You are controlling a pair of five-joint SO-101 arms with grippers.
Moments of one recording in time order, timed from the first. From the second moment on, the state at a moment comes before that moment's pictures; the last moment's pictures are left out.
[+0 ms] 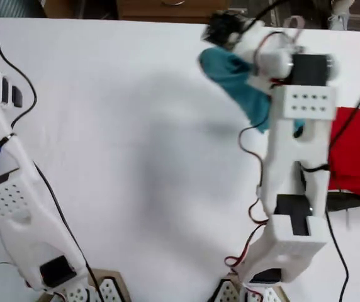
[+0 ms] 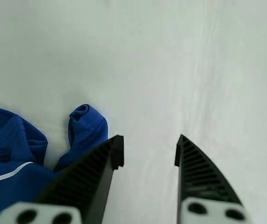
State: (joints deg) left arm -35.8 43.1 -68.0 101.3 -19.8; right arm 0.1 12.8 -45.6 89.2 67.5
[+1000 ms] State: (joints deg) left arm -29.5 48.3 -68.0 101.3 -19.8; right arm 39.4 16.5 -54.2 78.2 67.5
